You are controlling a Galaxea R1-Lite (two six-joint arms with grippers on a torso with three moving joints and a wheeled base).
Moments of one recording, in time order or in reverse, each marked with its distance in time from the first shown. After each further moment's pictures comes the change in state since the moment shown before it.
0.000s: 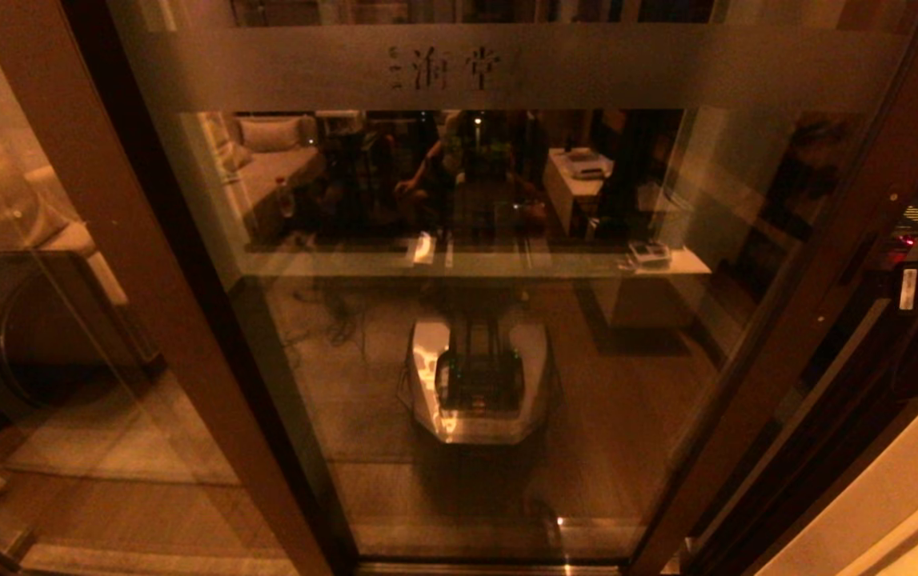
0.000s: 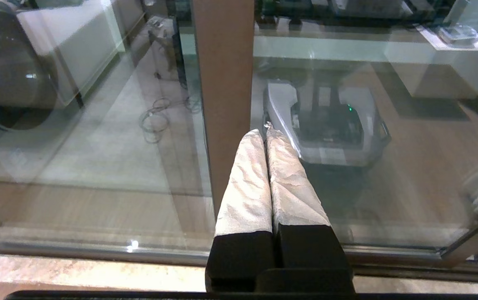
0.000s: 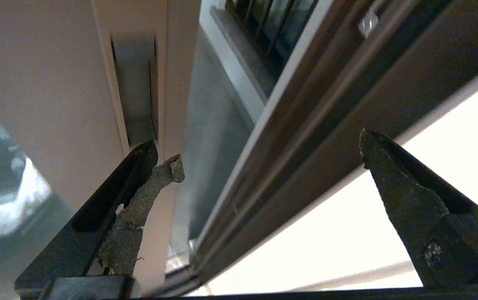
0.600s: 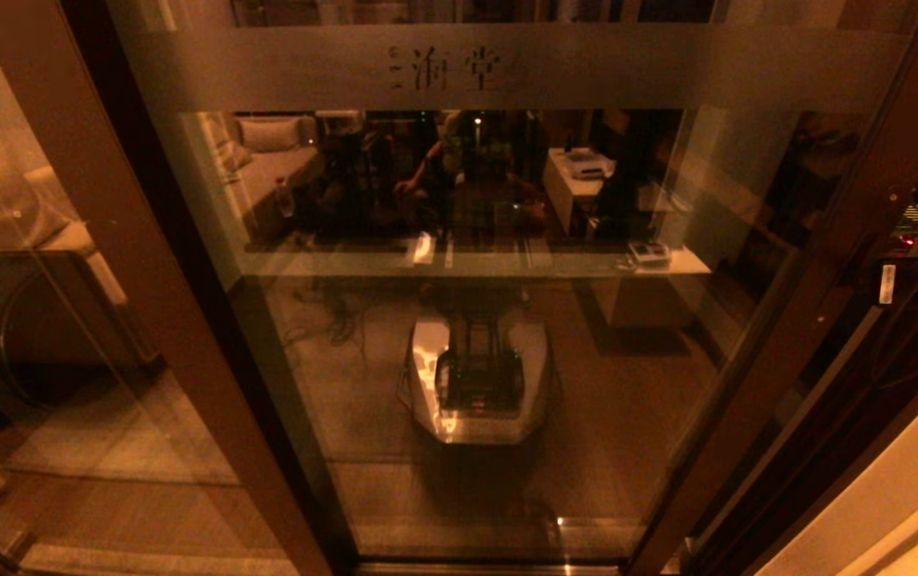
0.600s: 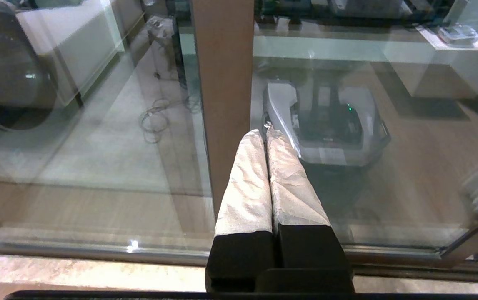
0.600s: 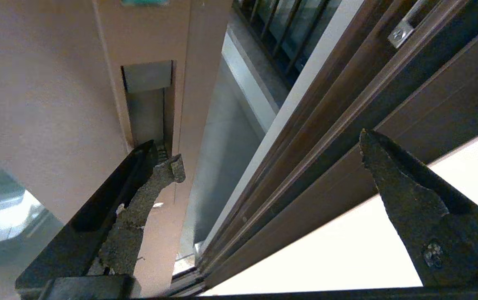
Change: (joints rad) left arm 0.000 0.000 0.000 0.000 0.000 0.000; right arm 0.014 0.068 -0.052 0.001 0.000 0.008
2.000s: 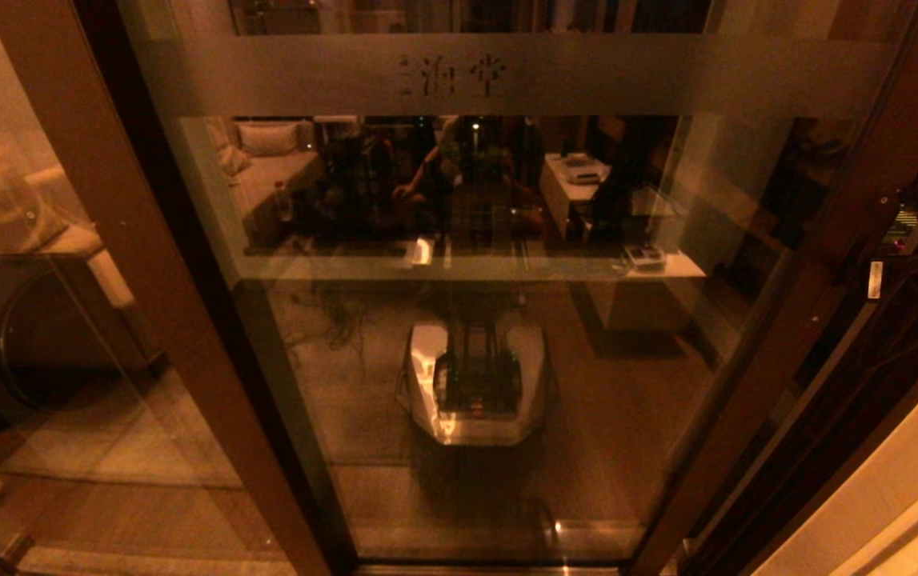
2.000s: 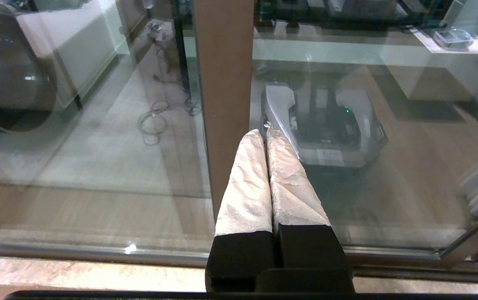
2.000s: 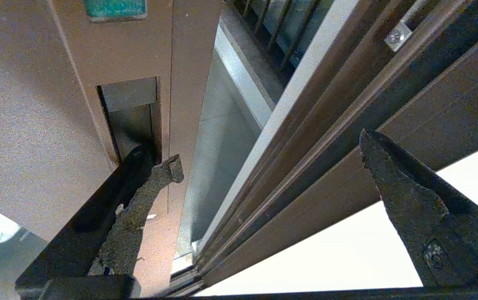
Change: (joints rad) left arm 0.000 0.000 0.000 0.000 0.000 0.000; right arm -0.036 0.104 -0.094 0.005 -0.026 0.004
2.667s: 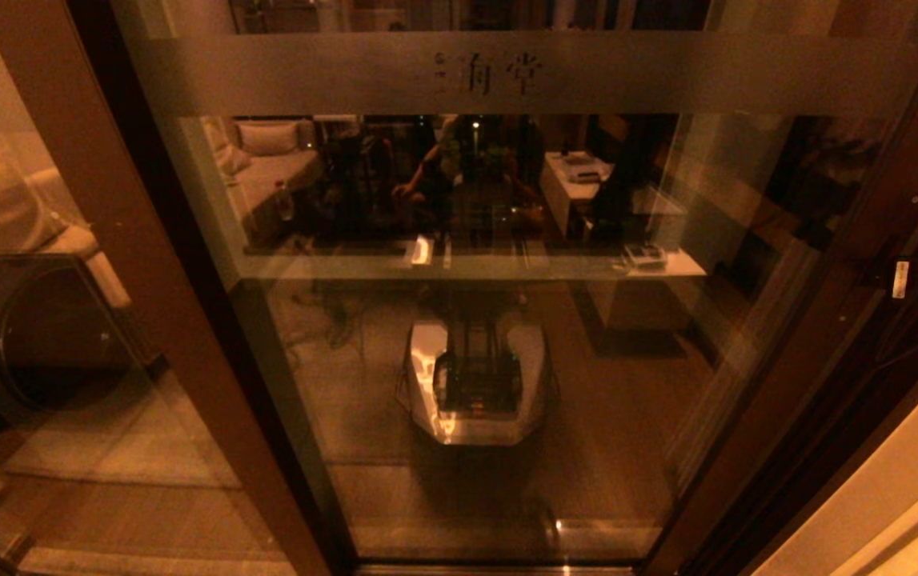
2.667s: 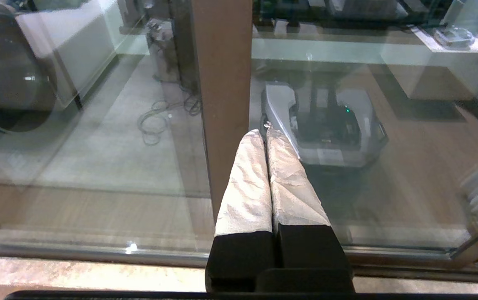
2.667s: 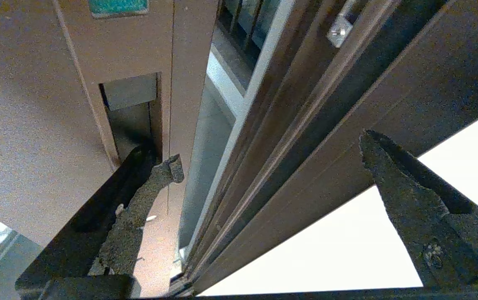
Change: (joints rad) left arm 0.000 0.000 0.000 0.000 0.000 0.000; right arm -0.028 0.011 -0.014 -0.012 -0.003 0.001
